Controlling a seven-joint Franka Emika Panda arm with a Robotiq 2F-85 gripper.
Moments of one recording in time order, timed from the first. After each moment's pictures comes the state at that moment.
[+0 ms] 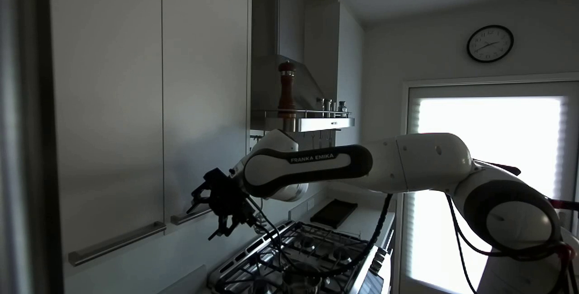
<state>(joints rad) 0.07 -0.20 0.19 -2.00 0.44 2.51 1.13</state>
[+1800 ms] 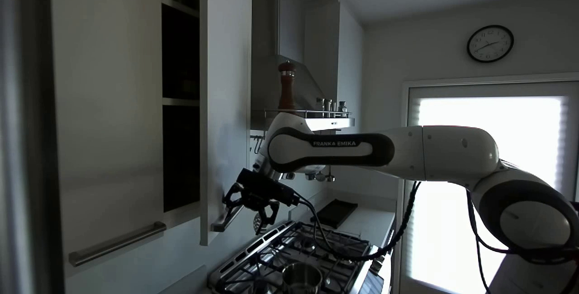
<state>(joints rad) 0.04 -0.30 0.09 -1.95 0.24 2.02 0.96</state>
